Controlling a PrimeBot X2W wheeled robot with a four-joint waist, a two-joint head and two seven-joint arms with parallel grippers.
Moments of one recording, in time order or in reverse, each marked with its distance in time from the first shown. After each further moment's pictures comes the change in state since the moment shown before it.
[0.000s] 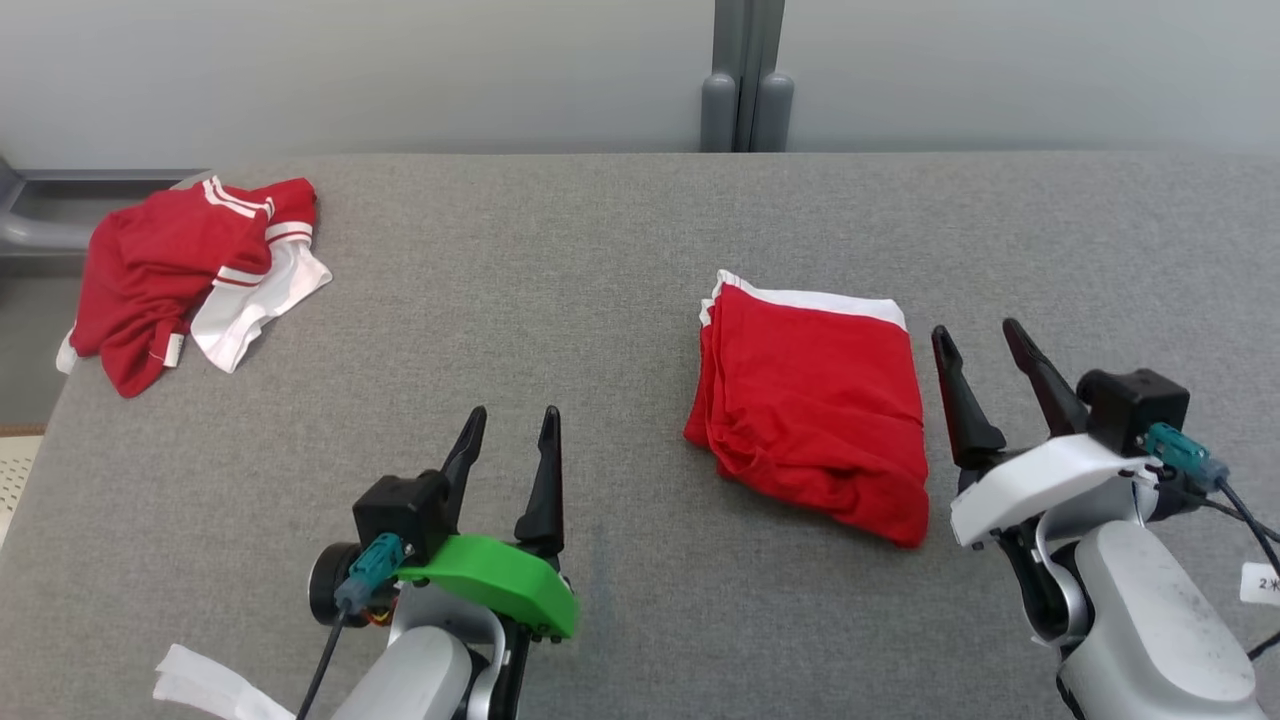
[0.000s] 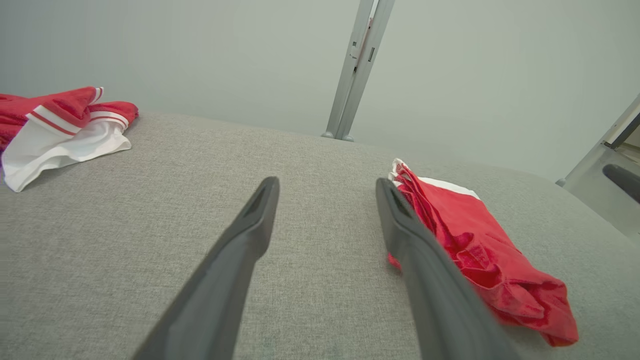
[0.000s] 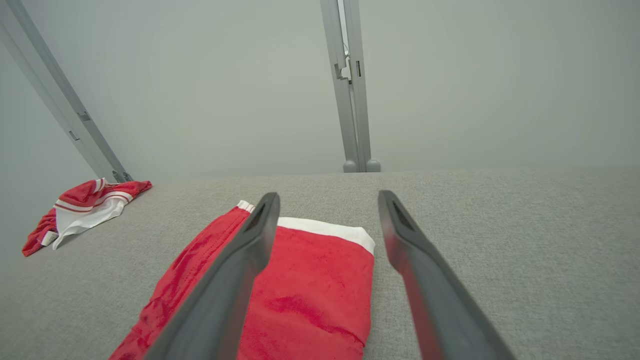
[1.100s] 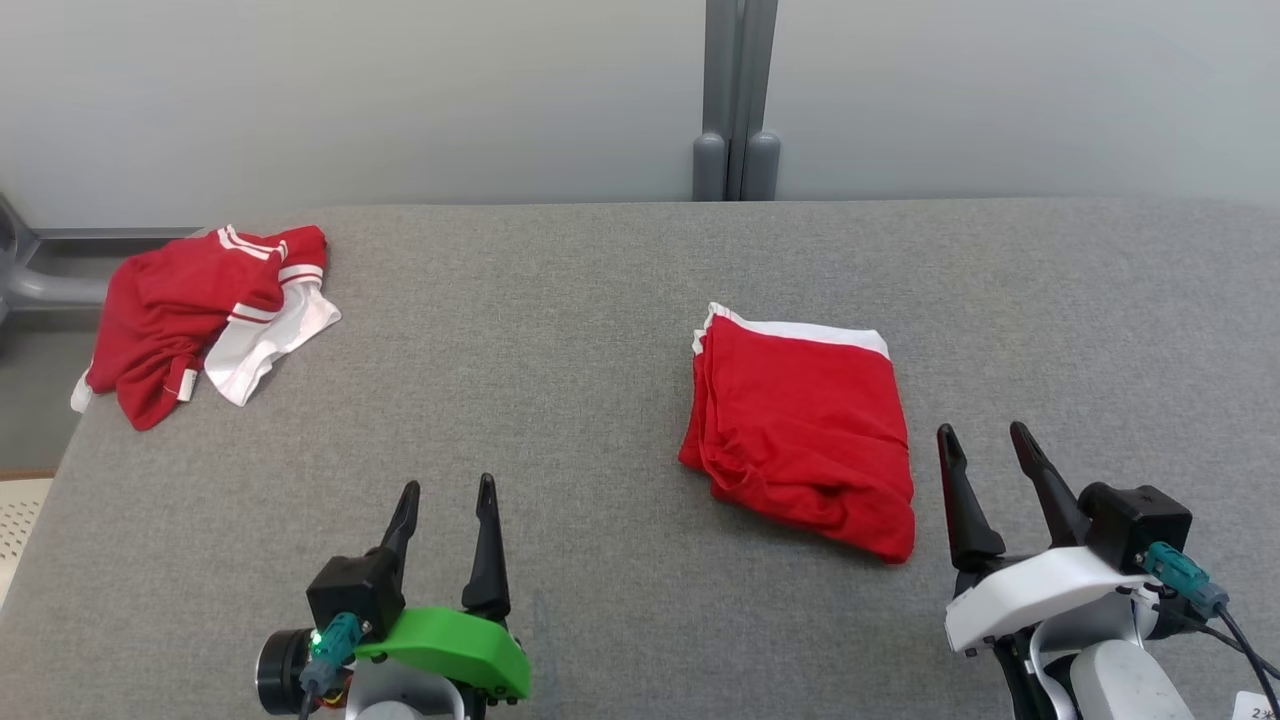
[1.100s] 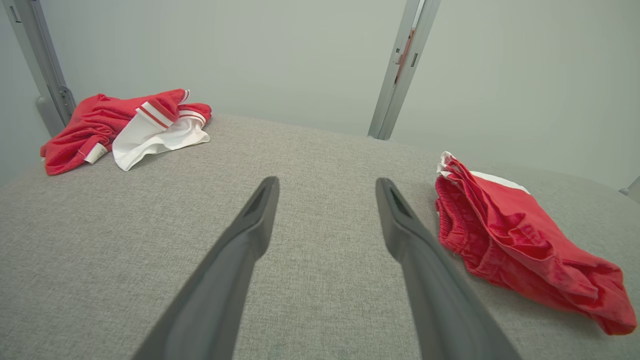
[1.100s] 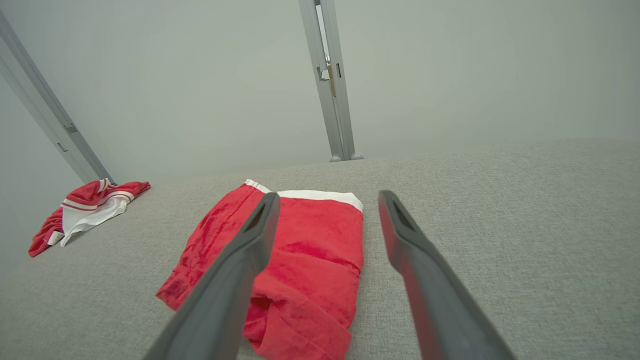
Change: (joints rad) left arm 0.170 -0.032 0.175 -0.013 0.155 0.000 -0.004; right arm 0.261 0.137 -0.137 -0.209 -0.144 0.000 0.044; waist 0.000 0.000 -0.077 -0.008
